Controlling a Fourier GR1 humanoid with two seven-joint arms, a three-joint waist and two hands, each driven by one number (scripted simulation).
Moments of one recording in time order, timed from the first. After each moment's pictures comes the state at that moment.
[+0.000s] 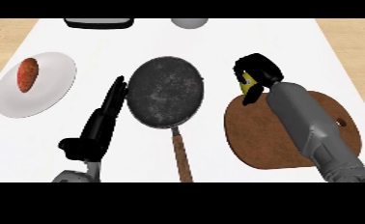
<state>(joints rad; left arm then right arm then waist) -0.05 0.15 -0.24 -1.53 0.10 0.13 -0.11 -0.86 -0.24 0.24 -0.40 0.76 -0.14 -0.47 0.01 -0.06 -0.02</state>
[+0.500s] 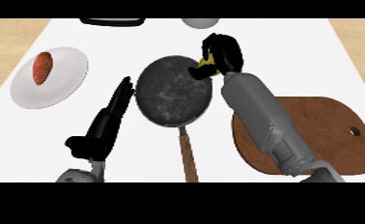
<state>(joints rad) -0.06 0.14 -0.26 -1.52 0.10 0.11 -0.10 -0.98 -0.02 0.18 -0.49 0.70 -0.46 0.06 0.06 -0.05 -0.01</state>
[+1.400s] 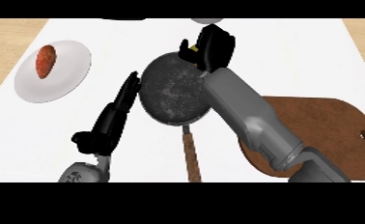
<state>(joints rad) -0.11 0.12 -0.28 -1.51 0.09 0.10 -0.10 -1.10 -0.01 0.57 -0.50 0.90 -0.86 0.96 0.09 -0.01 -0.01</state>
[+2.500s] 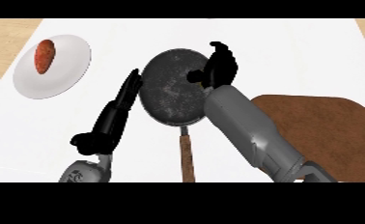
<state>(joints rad) -0.12 0.11 -0.27 -1.51 0.08 0.09 -0.13 -0.96 0.00 0.59 -0.57 0.65 -0.91 1.03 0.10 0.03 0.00</state>
